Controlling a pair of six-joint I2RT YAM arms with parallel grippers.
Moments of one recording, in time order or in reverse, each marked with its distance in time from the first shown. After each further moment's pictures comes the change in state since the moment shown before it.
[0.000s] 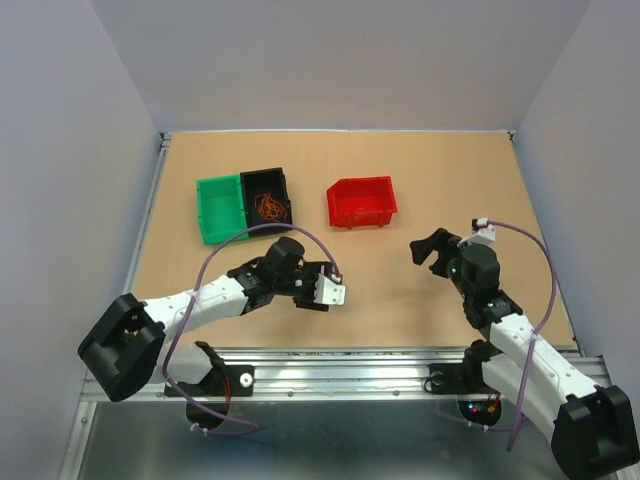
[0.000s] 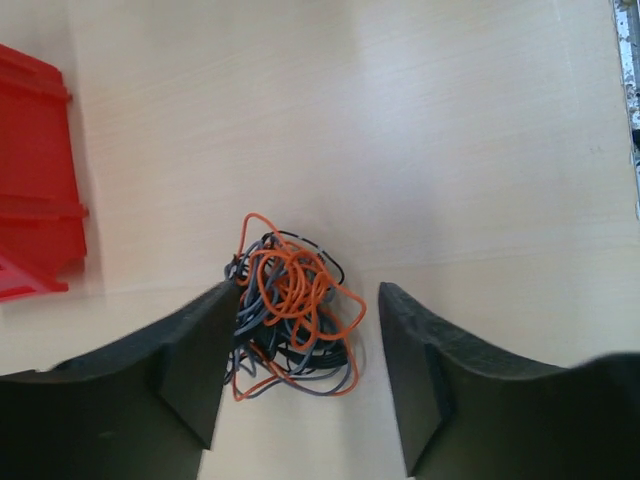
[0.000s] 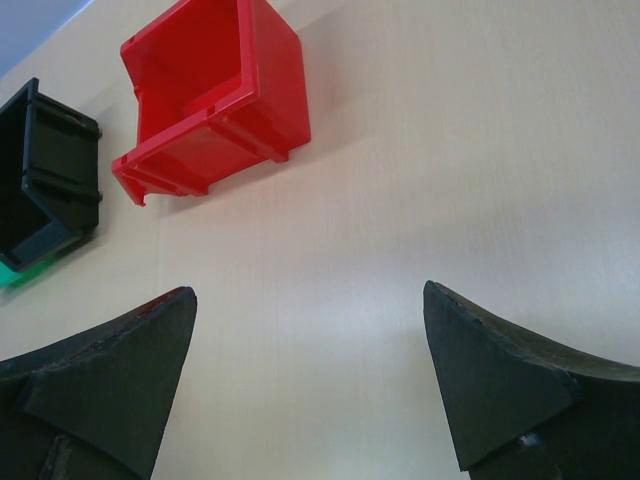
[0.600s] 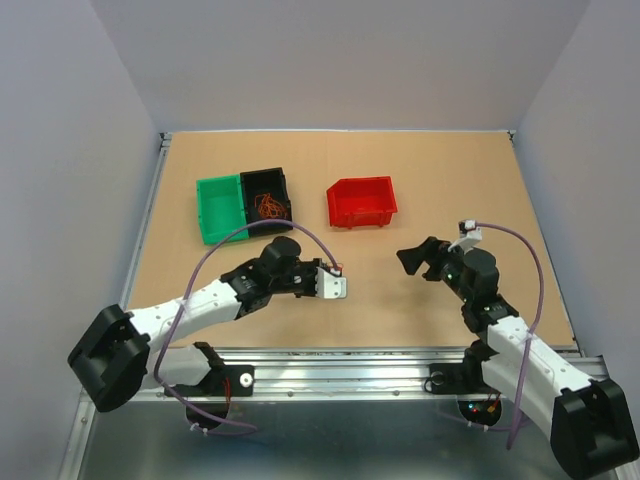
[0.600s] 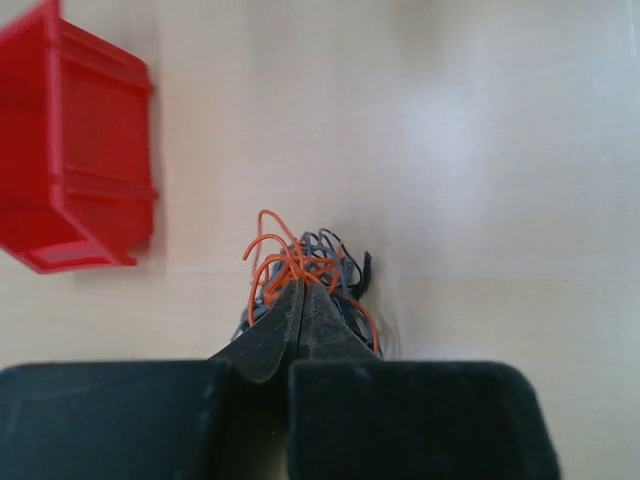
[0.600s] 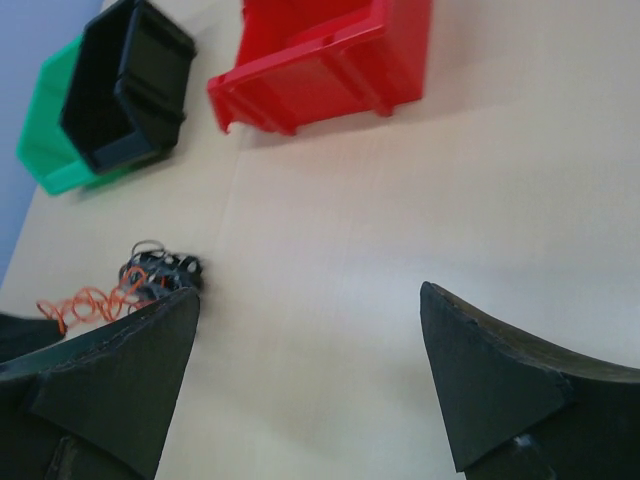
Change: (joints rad) left arm -0.041 -0.028 0.000 0.048 -0.124 -0.064; right arm 0.000 0.015 -0.060 0.140 -0.226 -0.043
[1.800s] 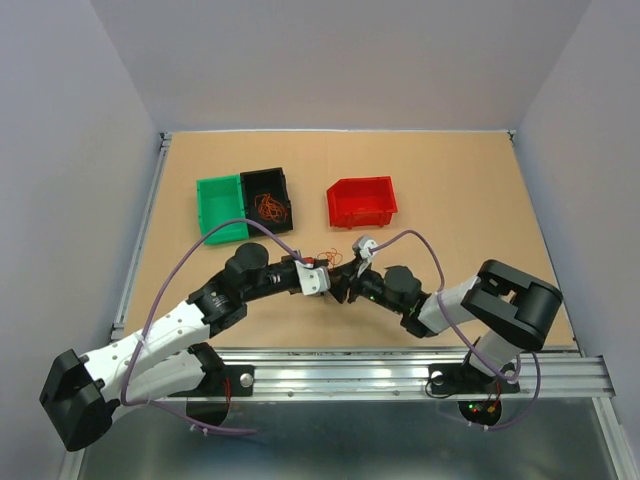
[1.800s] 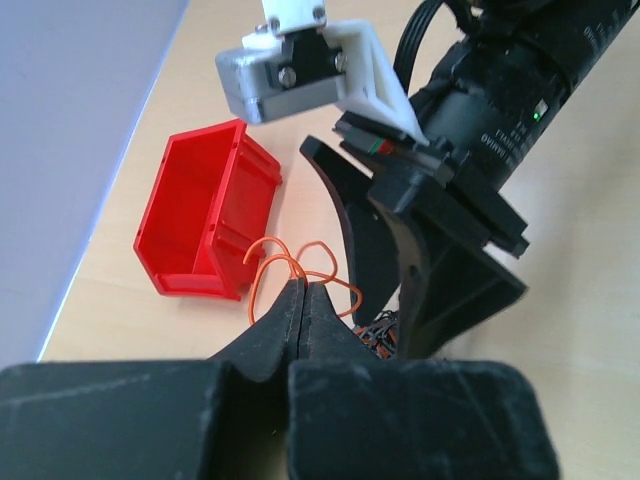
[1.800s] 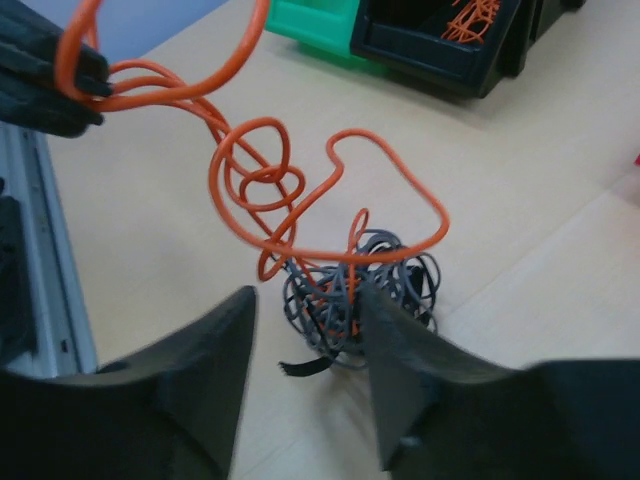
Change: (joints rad) left arm 0.000 -0.338 -0.055 0.120 -0.007 -0.197; right arm 0.640 0.816 0.119 0.904 0.058 -0.307
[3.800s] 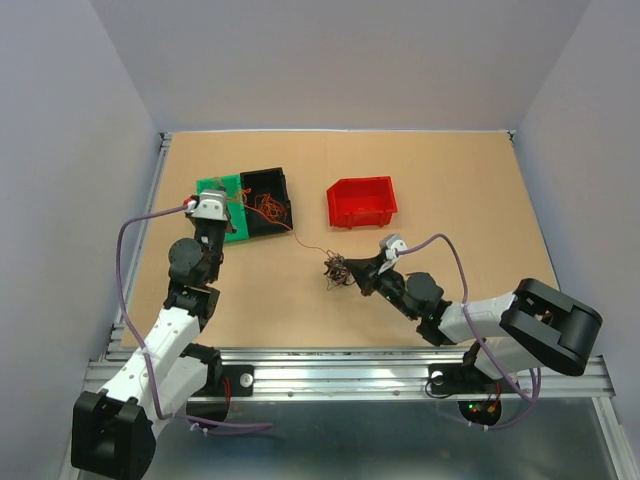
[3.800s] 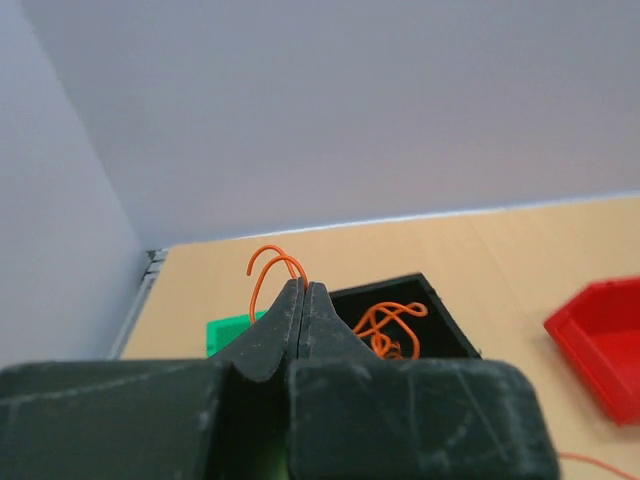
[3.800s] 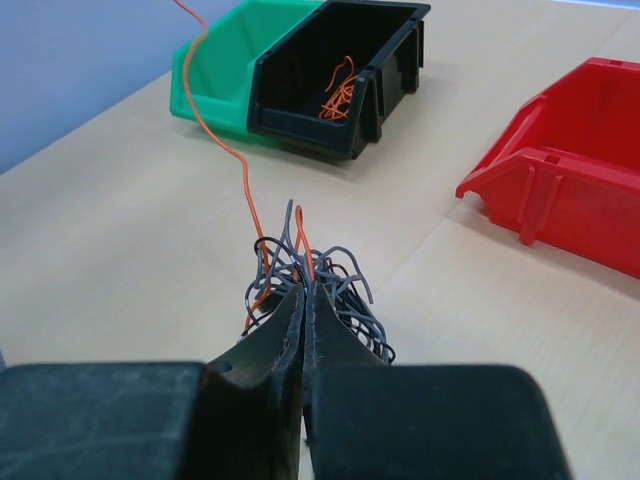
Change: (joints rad) left arm 0.557 -0.064 -0.126 0.566 -0.549 -0.461; right arm 0.008 -0.201 -0.094 -0.011 0.250 -0.077
